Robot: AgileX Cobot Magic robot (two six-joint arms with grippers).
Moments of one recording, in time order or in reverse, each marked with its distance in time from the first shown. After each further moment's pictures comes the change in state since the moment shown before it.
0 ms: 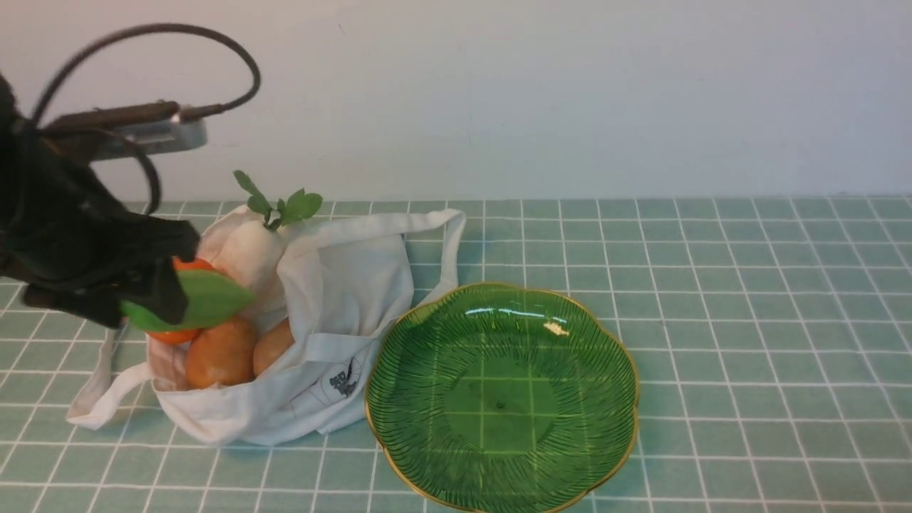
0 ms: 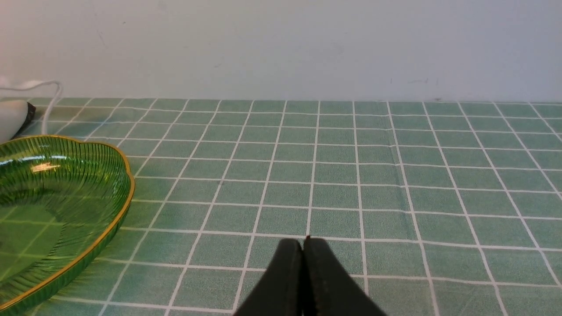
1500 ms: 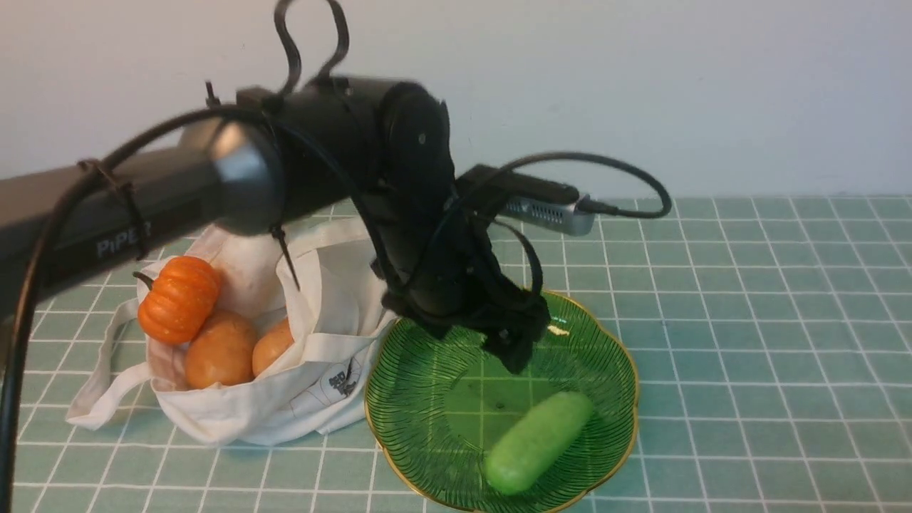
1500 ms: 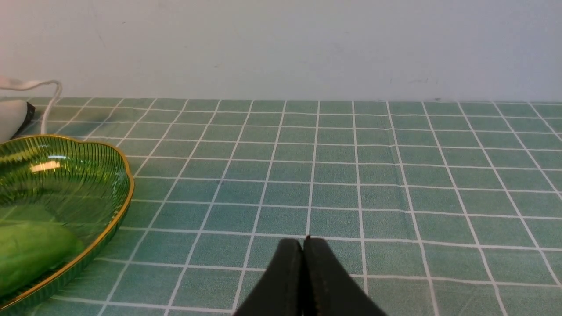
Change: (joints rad) right arm 0.000 0.000 0.000 0.000 0.000 0.000; left arm -0.603 0.420 -0.317 -0.051 -0.127 0.051
